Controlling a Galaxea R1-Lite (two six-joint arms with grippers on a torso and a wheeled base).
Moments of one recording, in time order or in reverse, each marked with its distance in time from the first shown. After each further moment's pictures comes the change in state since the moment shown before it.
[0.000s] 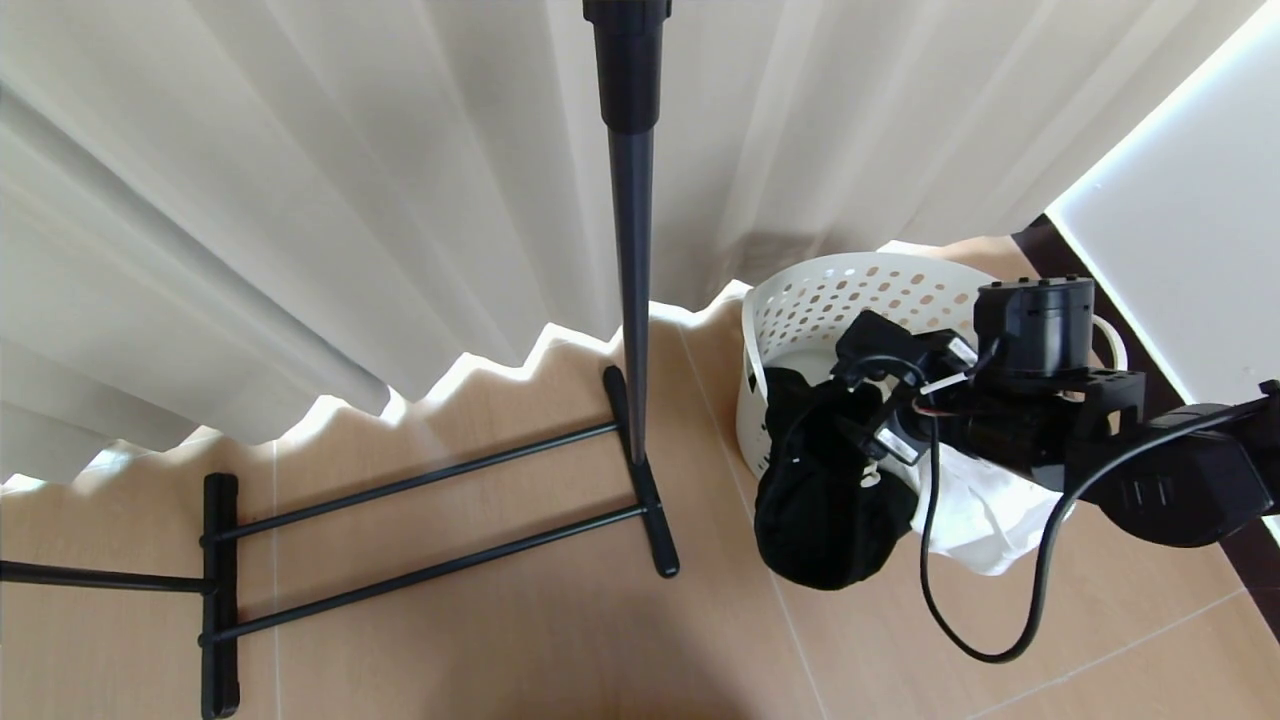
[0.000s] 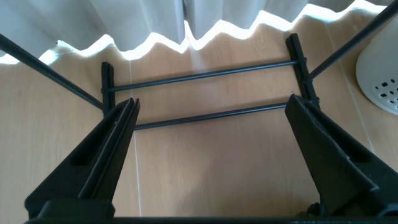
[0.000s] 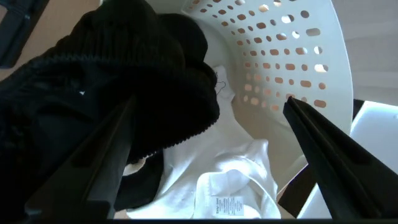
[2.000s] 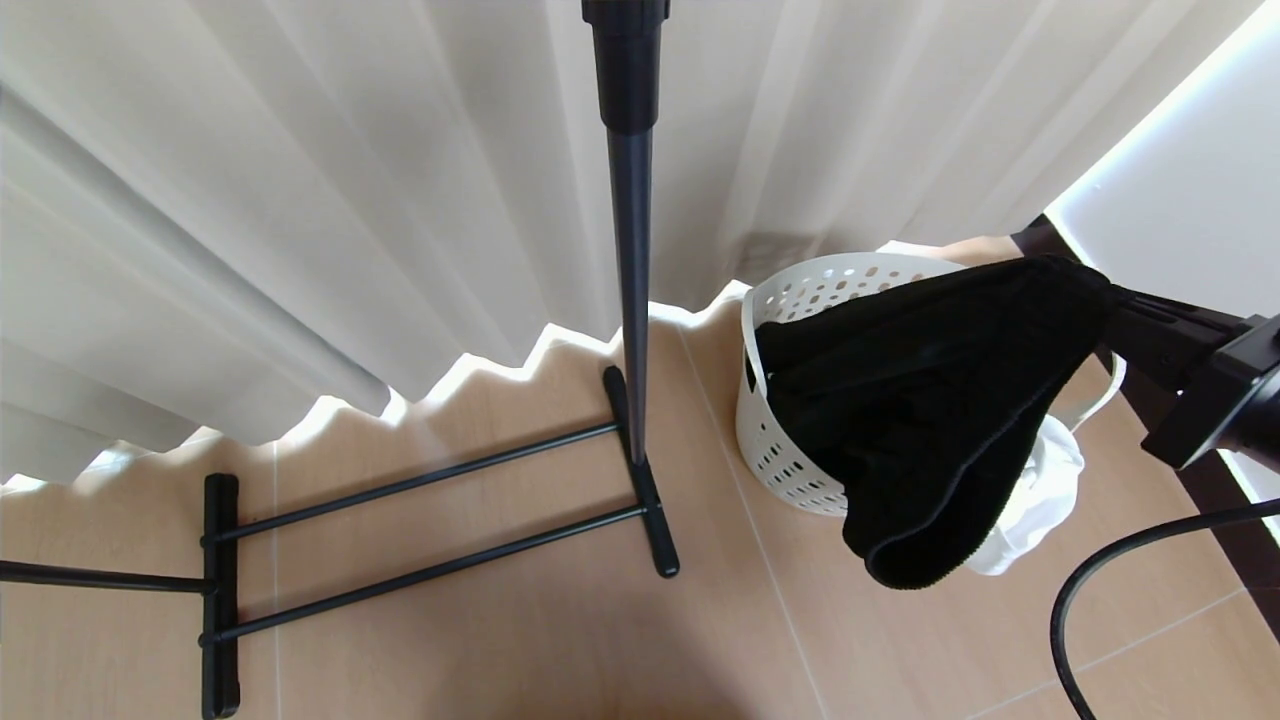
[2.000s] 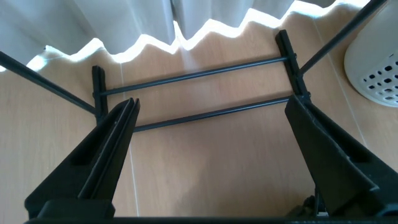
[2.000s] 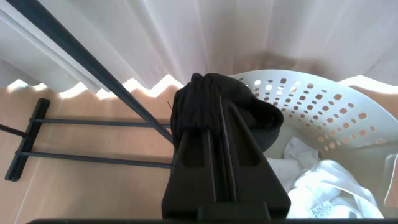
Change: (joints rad) left arm -0.002 0.000 0.000 0.000 -0.048 0.019; right arm 0.144 -0.677 0.342 -0.144 0.169 0.688
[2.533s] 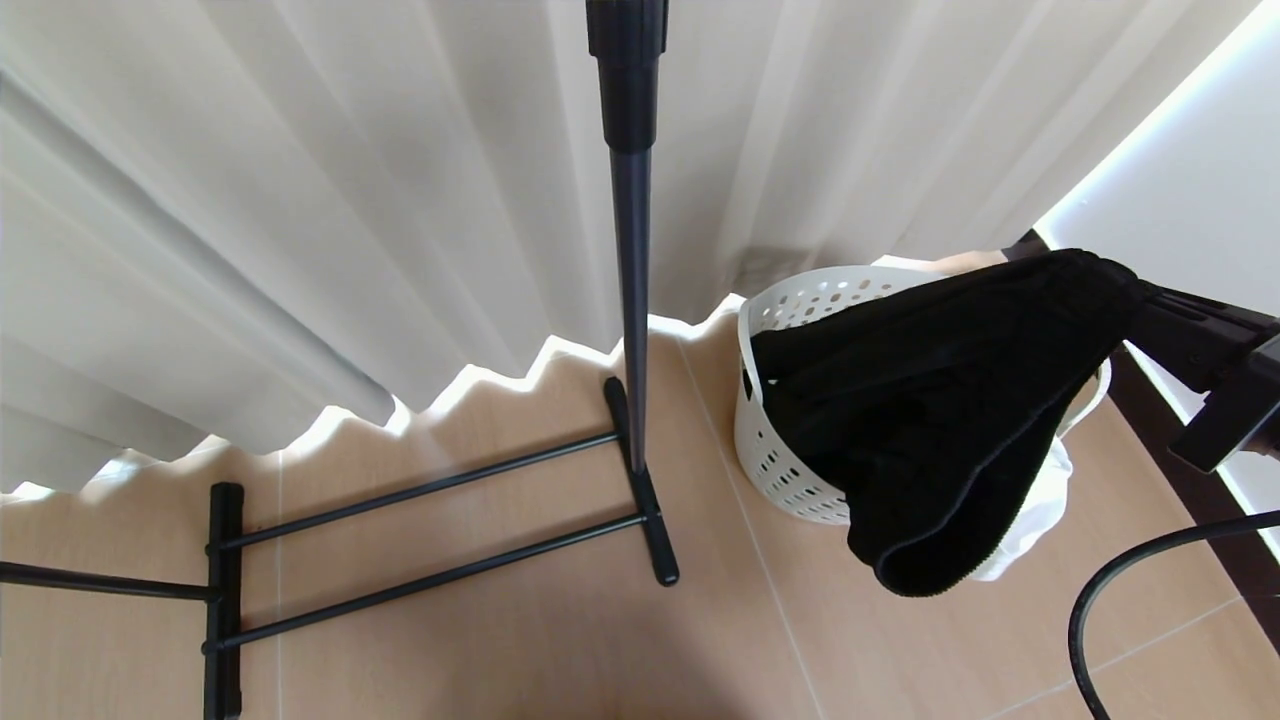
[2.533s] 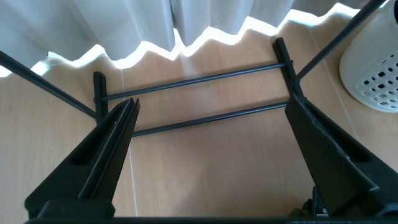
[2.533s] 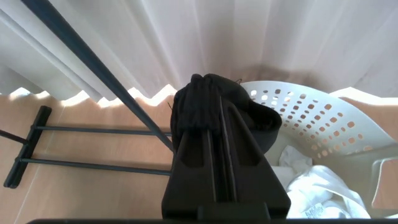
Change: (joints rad) left arm 0.000 0.000 0.000 0.000 -0.001 -0.001; right arm -0.001 -0.027 0.008 0.000 -0.001 -0.002
